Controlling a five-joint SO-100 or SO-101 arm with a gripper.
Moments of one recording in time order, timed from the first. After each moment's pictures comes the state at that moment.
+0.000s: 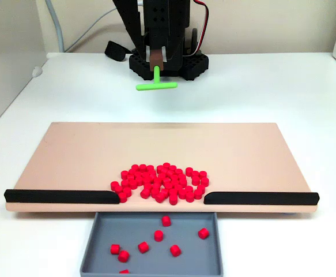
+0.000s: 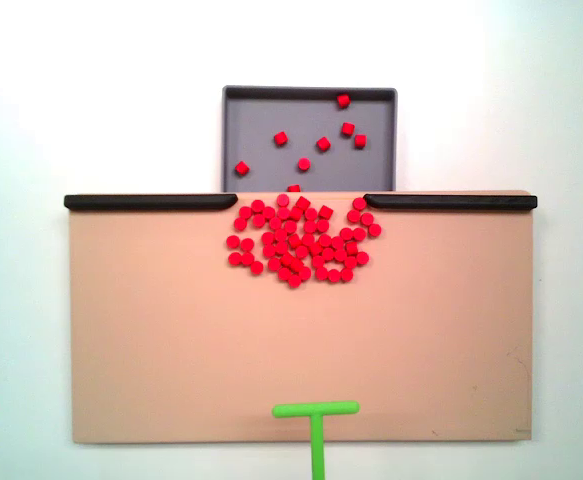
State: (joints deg) arm 5.6 103.8 100.5 96.6 -95.3
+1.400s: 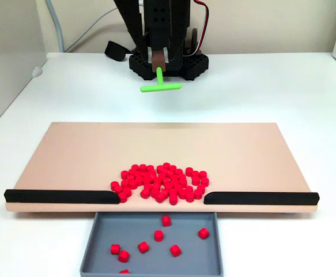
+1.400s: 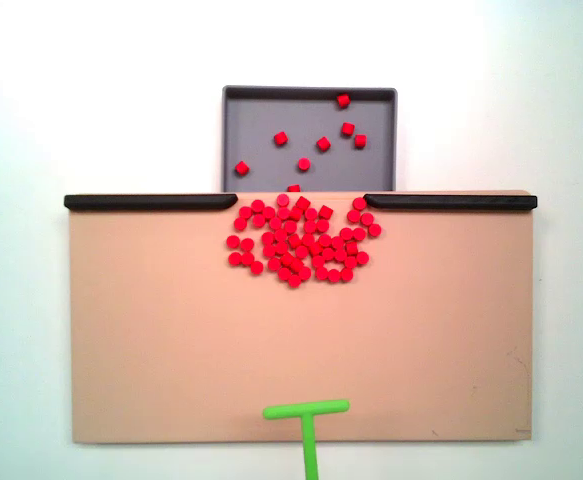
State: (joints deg) arm 5.0 103.4 100.5 96.6 -97.6
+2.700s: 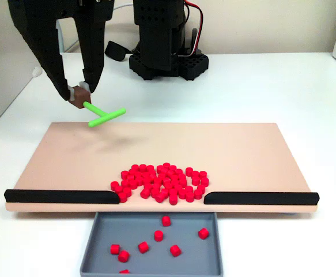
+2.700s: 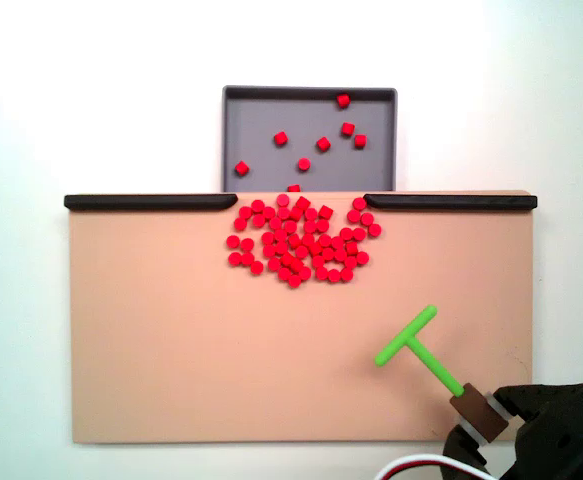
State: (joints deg) arm 23.6 86.7 89.8 84.8 -156.1
